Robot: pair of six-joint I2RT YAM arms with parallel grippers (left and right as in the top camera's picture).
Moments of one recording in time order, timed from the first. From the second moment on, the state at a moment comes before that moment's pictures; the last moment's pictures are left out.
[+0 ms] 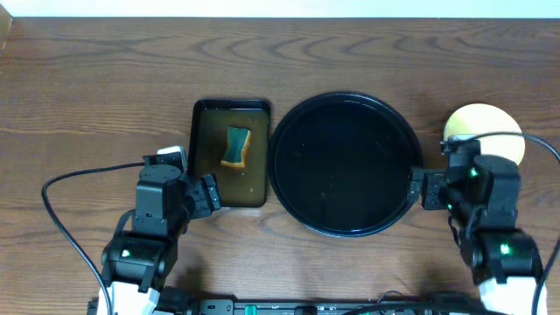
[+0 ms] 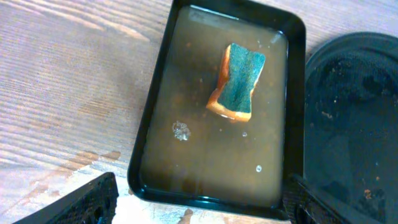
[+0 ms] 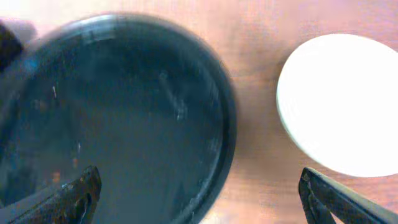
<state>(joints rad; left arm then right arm) -0.16 0.78 0.64 -0.68 -0.04 -0.36 0.01 0.81 0.68 -0.58 -0.07 0.02</state>
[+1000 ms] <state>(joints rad) -0.16 0.90 0.64 -0.68 -0.04 -0.36 0.06 0.02 0.01 -0.06 -0.06 -0.06</state>
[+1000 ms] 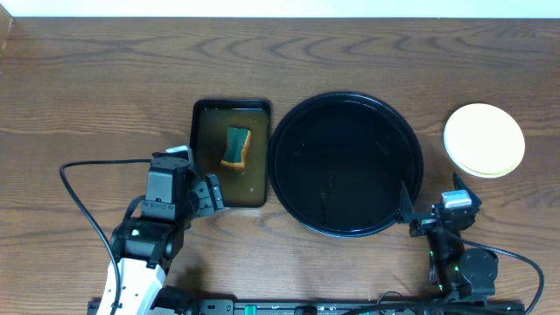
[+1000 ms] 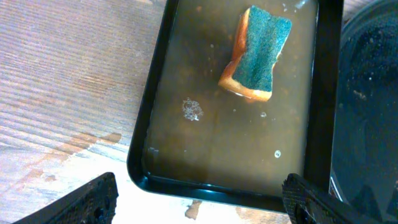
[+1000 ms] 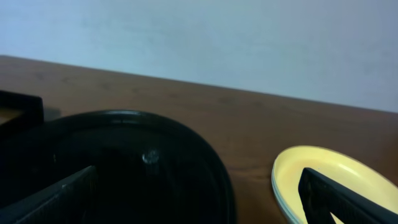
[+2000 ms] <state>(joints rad) -0.16 0.92 0.64 -0.68 -0.04 -0.36 0.06 0.01 0.01 -0.07 -0.06 -0.06</state>
